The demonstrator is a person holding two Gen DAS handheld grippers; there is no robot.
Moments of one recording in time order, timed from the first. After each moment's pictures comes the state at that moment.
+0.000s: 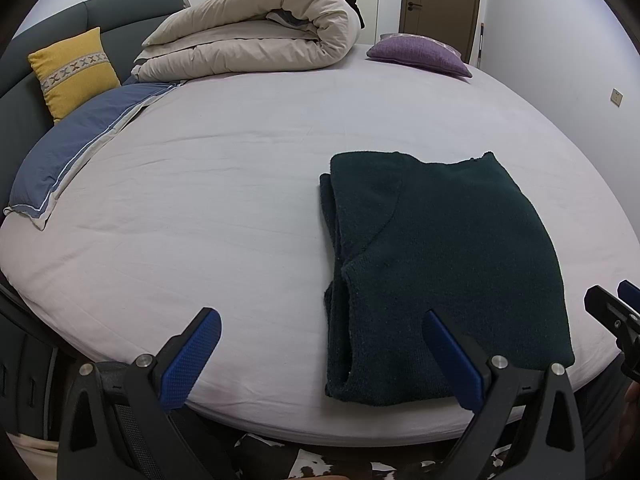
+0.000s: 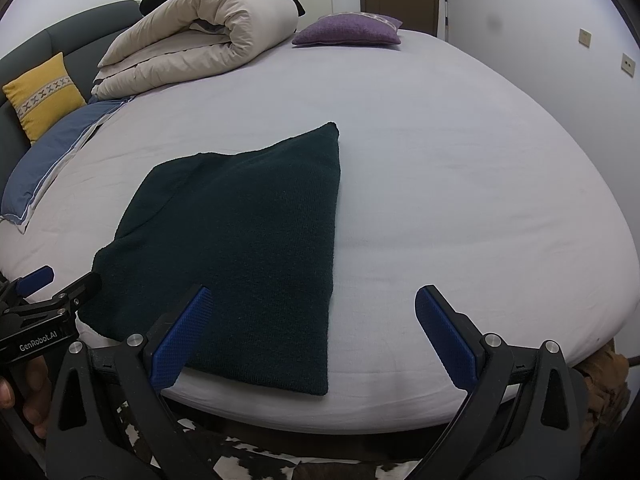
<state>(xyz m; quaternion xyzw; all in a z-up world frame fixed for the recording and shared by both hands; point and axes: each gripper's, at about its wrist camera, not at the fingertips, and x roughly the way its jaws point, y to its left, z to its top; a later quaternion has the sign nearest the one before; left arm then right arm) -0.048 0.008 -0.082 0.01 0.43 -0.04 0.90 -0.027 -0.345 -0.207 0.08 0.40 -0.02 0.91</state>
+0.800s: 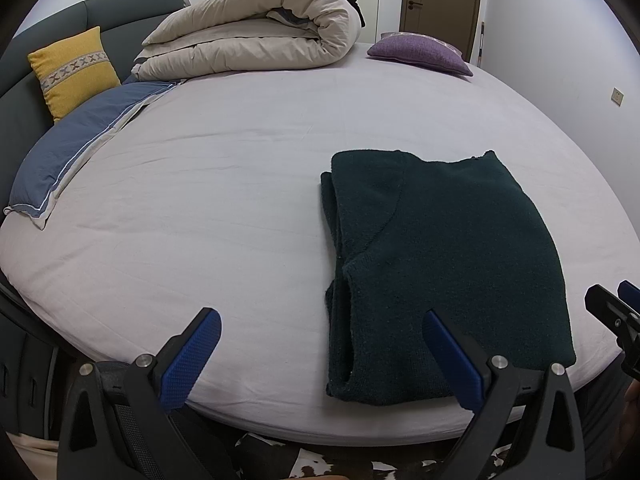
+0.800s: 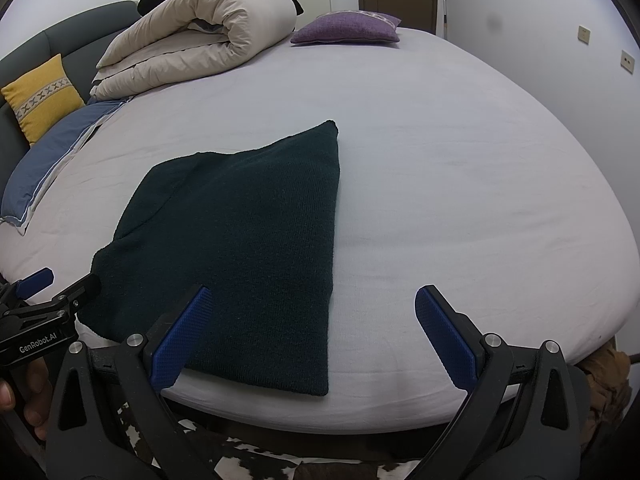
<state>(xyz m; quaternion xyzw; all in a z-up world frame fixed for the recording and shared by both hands) -0.050 0.011 -0.084 0.01 0.43 -0.04 0.90 -0.027 -0.342 -0.208 0.08 0.40 -0.02 0.91</state>
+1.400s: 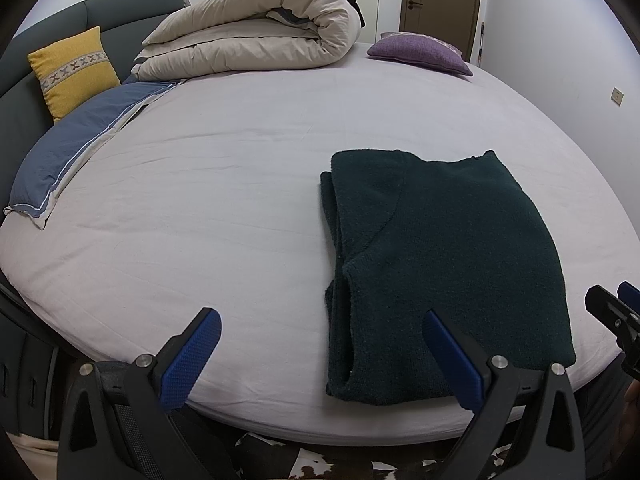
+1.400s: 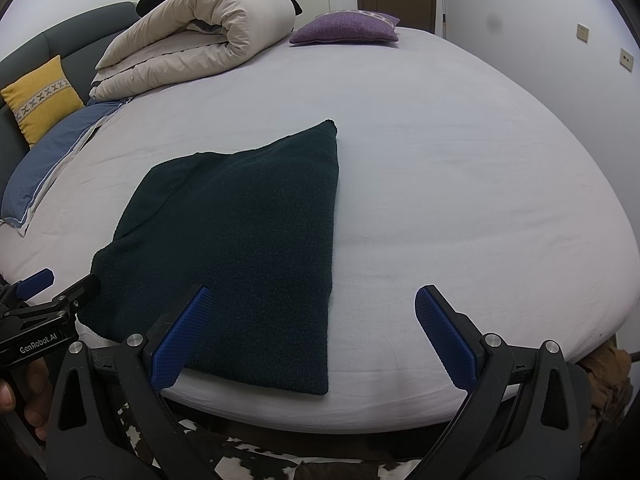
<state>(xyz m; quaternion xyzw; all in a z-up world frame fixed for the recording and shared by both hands) -0.050 0.012 -0.083 0.01 0.43 -0.04 0.90 -0.028 -0.339 -0.208 0.09 0.40 -0.02 0.91</state>
